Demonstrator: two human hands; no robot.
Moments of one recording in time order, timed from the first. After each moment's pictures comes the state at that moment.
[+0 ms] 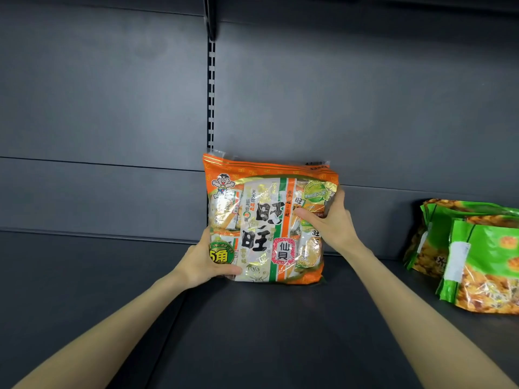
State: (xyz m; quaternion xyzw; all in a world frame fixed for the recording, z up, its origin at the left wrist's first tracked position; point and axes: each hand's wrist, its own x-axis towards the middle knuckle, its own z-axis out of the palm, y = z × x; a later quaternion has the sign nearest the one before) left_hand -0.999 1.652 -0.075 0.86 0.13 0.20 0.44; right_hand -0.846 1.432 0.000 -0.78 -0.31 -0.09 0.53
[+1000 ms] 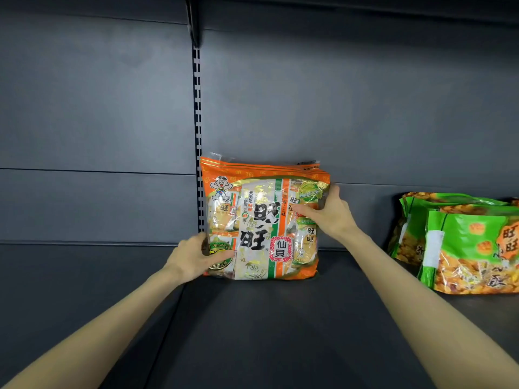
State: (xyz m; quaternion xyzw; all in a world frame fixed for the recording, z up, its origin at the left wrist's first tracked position) left_hand -1.005 1.646 -0.055 0.91 0.19 0.19 0.31; right_hand -0.845 1.413 0.017 -0.84 -0.26 -0.10 0.46
